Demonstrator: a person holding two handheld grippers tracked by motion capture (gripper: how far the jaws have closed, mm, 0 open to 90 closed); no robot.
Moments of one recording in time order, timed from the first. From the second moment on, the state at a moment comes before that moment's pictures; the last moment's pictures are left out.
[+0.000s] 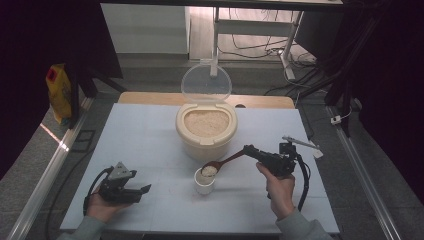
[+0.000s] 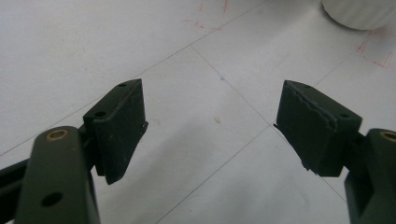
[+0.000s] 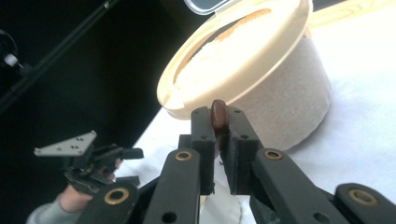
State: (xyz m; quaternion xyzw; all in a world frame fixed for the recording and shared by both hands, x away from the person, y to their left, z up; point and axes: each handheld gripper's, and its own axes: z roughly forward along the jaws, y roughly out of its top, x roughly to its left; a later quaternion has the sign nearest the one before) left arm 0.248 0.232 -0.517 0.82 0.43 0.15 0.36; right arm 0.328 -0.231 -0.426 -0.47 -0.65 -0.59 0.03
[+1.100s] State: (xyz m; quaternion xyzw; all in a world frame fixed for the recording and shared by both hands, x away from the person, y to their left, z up) left arm 0.248 0.231 -0.517 0.82 0.43 0.15 0.35; right arm 0.317 -0.233 -0.407 -0.43 -0.68 -0.60 -0.02
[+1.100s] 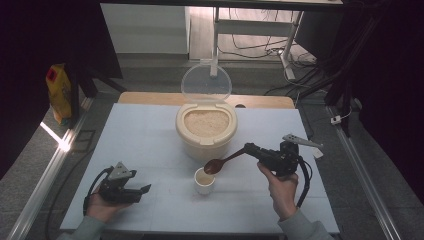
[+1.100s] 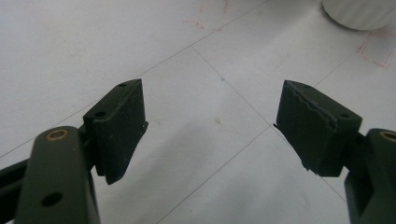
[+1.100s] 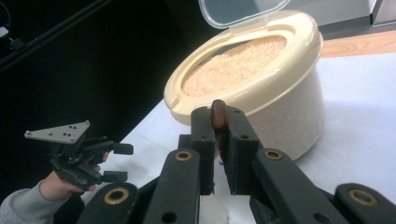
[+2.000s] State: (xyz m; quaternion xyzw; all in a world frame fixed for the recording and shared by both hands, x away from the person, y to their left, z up) left arm 0.250 0.230 -0.516 0.82 0.43 0.15 0.35; right arm 0.303 -0.278 -0.402 -0.44 -0.71 -0.55 0.01
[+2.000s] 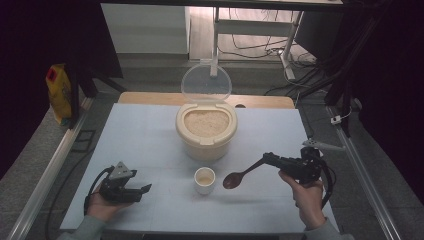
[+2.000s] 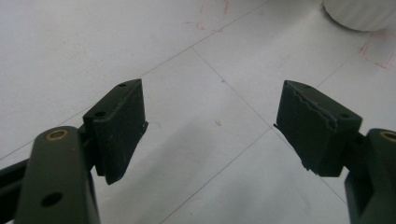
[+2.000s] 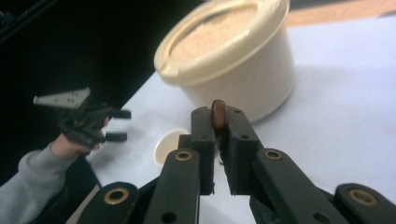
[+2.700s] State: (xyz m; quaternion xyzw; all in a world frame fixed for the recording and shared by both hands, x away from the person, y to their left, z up) left arm 0.252 0.229 -0.517 0.82 0.43 0.15 0.35; right arm 0.309 -0.231 -0.440 -0.40 -0.76 -0.49 0.12
